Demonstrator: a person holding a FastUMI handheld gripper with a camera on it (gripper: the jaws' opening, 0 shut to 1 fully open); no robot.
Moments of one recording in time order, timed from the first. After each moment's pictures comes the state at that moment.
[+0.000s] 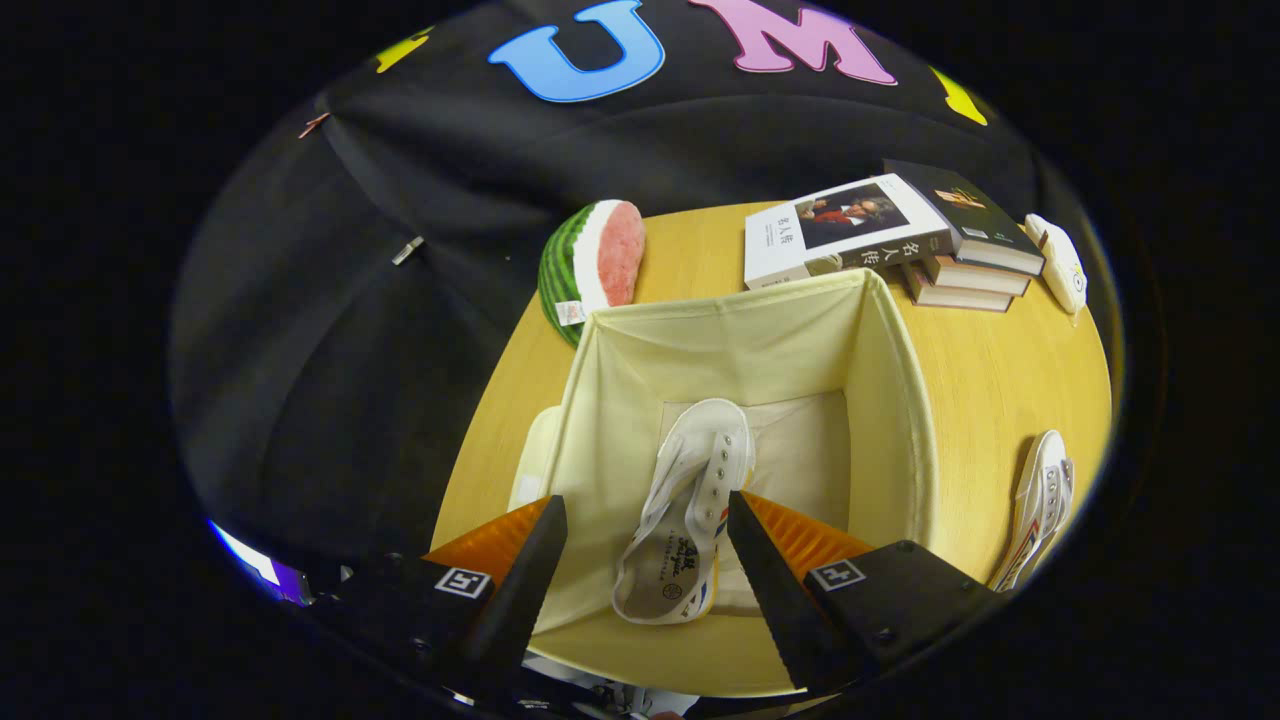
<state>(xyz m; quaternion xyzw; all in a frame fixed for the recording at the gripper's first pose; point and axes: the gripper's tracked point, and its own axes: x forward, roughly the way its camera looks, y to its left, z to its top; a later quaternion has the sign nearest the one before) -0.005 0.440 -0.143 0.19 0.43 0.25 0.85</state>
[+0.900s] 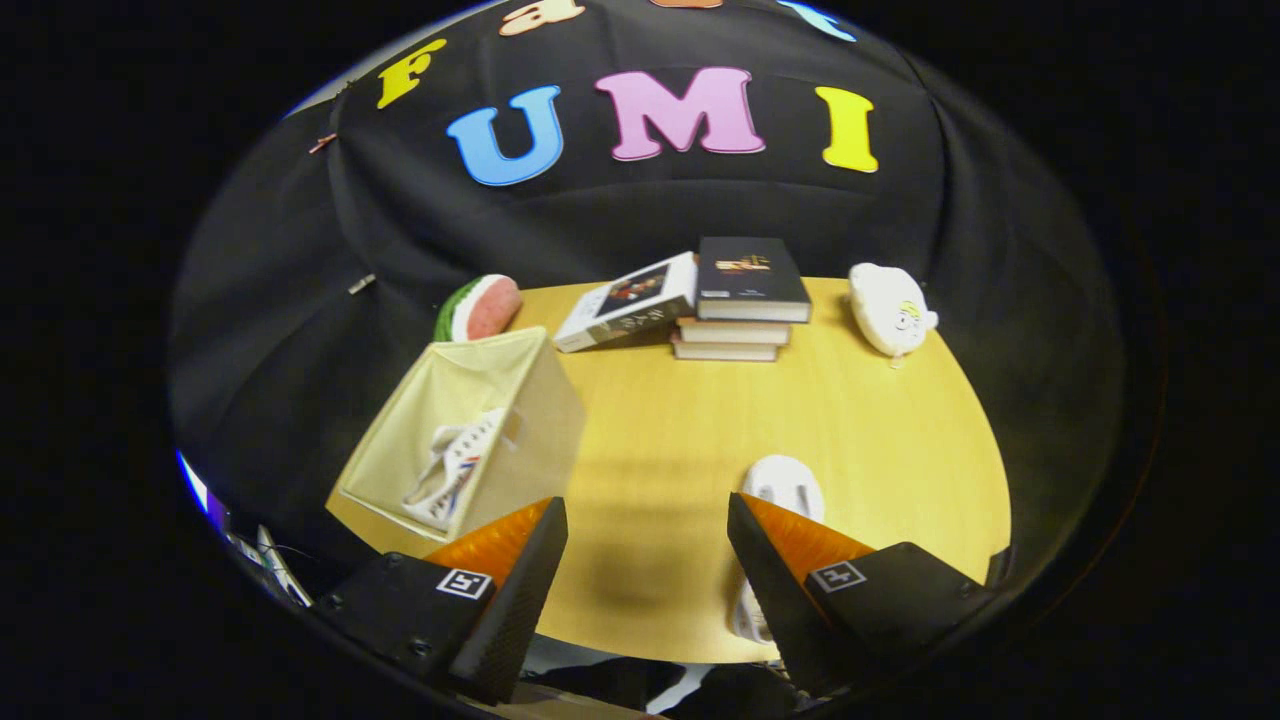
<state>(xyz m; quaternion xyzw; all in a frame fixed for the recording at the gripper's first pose) -0.058 0.127 -0.197 0.12 0.37 0.11 0.92</state>
